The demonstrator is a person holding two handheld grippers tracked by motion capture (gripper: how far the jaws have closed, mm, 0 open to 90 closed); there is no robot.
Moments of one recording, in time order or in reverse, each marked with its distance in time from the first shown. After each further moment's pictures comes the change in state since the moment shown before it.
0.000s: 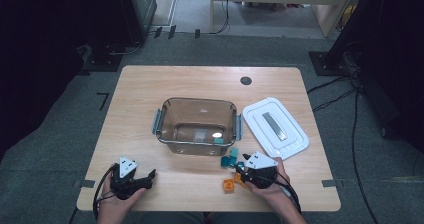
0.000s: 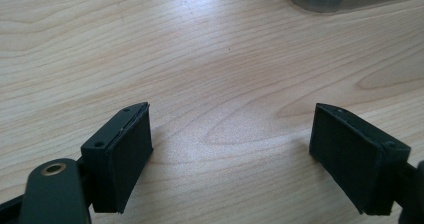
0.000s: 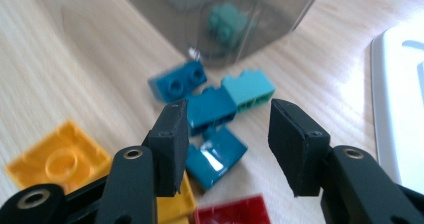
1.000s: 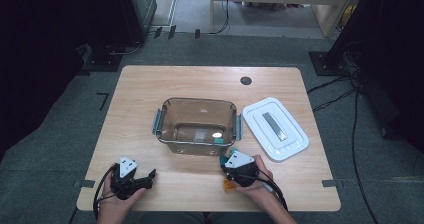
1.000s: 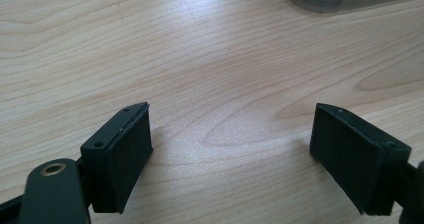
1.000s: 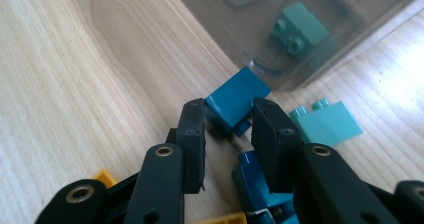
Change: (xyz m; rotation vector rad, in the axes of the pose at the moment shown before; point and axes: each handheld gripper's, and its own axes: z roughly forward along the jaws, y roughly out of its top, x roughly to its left) left arm 0.000 0.000 0.000 0.000 0.001 0.001; right arm 0.025 0.016 0.036 0.097 0.065 -0.100
